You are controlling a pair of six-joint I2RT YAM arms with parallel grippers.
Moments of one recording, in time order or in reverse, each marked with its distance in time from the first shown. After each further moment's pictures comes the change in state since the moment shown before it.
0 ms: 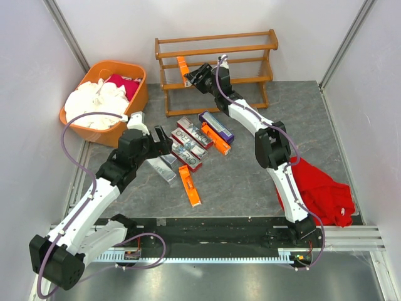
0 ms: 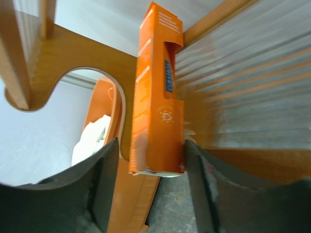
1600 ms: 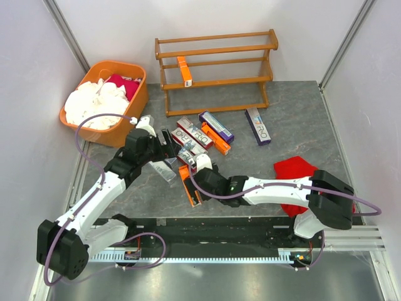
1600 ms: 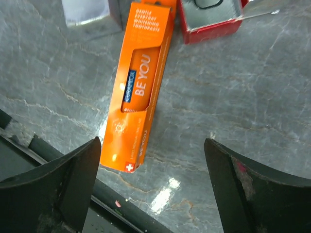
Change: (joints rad) left arm 0.022 0.105 -0.050 0.065 0.183 -0.071; right arm 0.701 -0.990 -1.355 -0.332 0.431 -0.462
